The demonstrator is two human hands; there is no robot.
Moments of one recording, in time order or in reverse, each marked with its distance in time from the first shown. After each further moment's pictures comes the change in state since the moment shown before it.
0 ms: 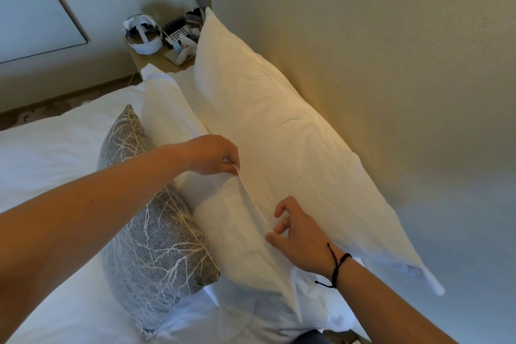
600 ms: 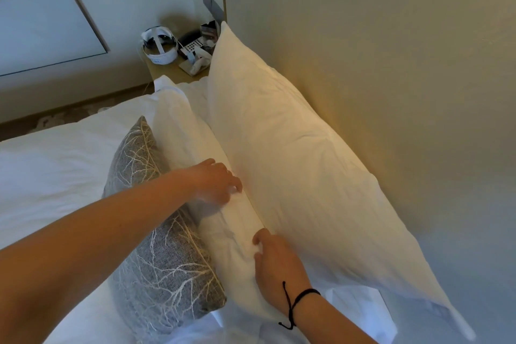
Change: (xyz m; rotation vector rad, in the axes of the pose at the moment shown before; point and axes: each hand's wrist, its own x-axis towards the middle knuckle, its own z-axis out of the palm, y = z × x) left_hand 0.001 -0.025 0.037 0.290 -0.291 -0.169; right_hand 0.024 -0.016 0.064 -0.217 0.022 0.066
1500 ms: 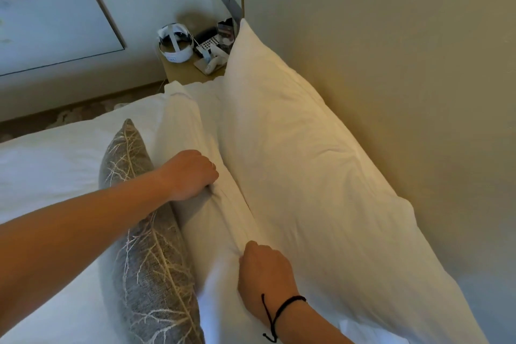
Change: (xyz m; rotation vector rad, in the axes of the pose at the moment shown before) left_hand -0.022 -0.067 0.002 0.311 0.259 -0.058; right_hand 0.051 -0.037 0.009 -0.319 -0.030 -0.131
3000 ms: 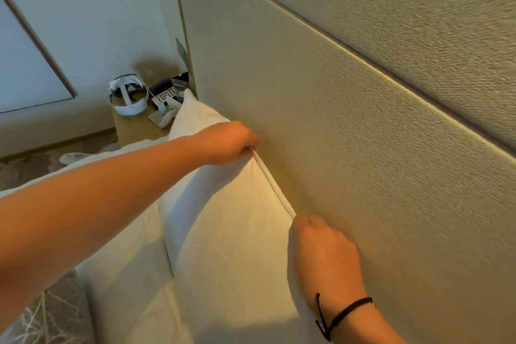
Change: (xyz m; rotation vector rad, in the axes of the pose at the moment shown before) left_hand 0.243 -0.072 -0.216 -0.444 0.321 0.007; right_hand 0.083 0.130 -0.245 -0.282 0.469 0.185
